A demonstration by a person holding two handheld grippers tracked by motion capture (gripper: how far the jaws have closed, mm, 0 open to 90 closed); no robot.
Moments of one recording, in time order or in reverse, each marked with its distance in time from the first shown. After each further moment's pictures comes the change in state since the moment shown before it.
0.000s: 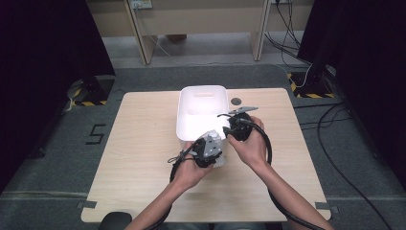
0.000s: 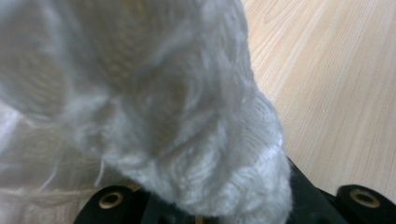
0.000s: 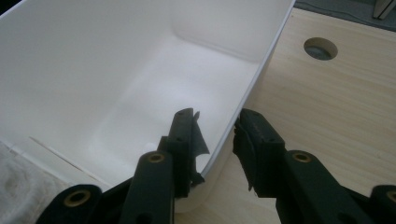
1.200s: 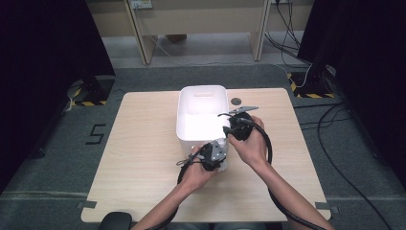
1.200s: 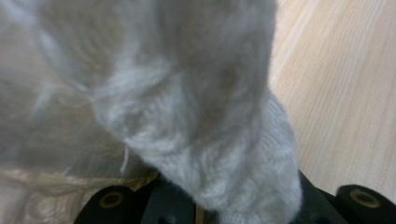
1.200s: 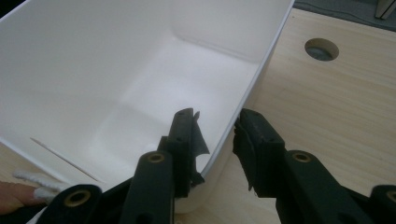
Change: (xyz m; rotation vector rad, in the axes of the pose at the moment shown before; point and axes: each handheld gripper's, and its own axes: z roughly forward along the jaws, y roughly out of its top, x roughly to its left) left arm -0.010 -0.014 0.037 0.037 -0.021 0.004; right arm -0.002 0.001 0.001 -0.004 0.007 0.005
